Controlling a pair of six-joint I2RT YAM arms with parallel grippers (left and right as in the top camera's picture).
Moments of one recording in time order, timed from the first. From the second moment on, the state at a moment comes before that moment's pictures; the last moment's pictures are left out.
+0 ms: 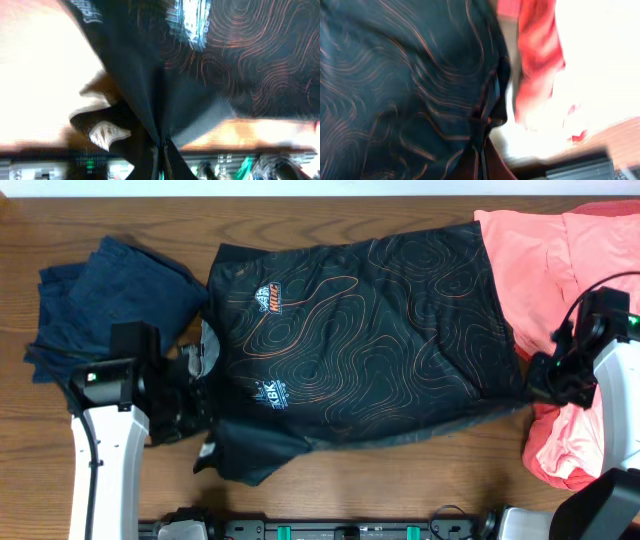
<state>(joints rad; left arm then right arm) 0.12 1.19 1.08 -1.37 0.32 -0.19 -0.32 1.51 1.21 -1.25 -0.02 0.13</state>
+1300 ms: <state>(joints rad) 0.09 1.60 1.05 -0.95 0.31 -0.36 -0.26 1.80 1.15 -0.72 0.03 0.14</state>
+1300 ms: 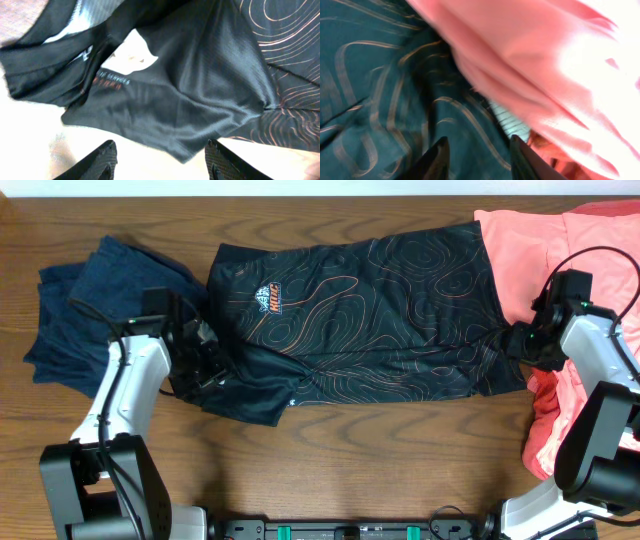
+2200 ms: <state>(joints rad) -0.17 1.60 0.84 -0.74 0.41 -0.22 -0.26 1.79 0.97 -0.52 0.04 0.15</state>
